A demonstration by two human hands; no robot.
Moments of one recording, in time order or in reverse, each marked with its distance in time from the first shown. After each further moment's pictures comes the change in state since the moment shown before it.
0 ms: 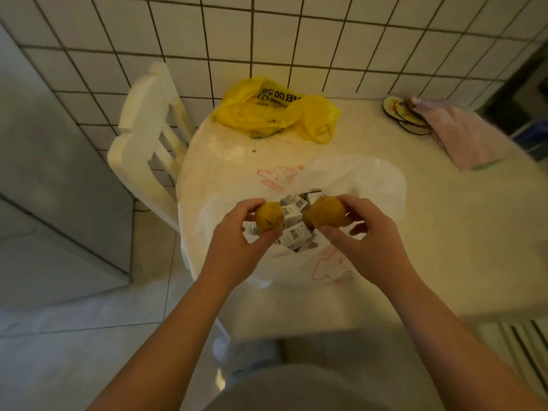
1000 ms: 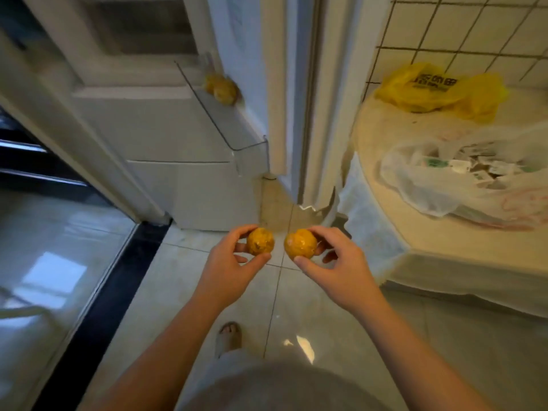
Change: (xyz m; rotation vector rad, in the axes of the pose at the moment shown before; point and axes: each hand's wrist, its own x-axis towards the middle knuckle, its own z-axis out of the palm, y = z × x) left_hand -0.354 -0.098 -0.357 0.073 0.160 -0.273; right_hand -0.287 -0.257 0.289 0.245 -0.352 -0.144
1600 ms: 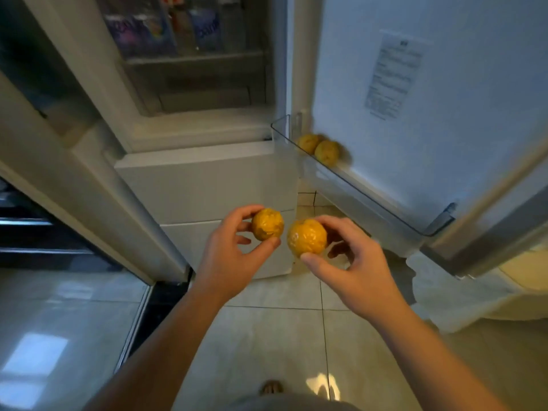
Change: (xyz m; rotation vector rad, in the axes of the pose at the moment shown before) left_hand 0.181 -0.058 -0.259 -0.019 -0.028 0.318; right_hand 0.169 -0.155 0.202 0.059 0.204 -0.127
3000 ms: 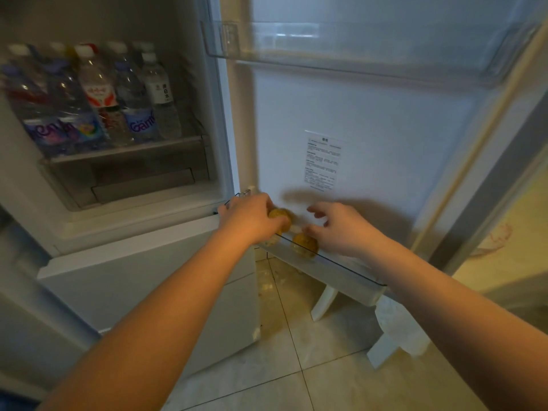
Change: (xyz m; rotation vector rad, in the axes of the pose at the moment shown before) left_hand 0.200 0.079 0.044 0.686 -0.390 0.123; right_hand 0.138 -0.019 -0.077 -0.678 -0.047 0.457
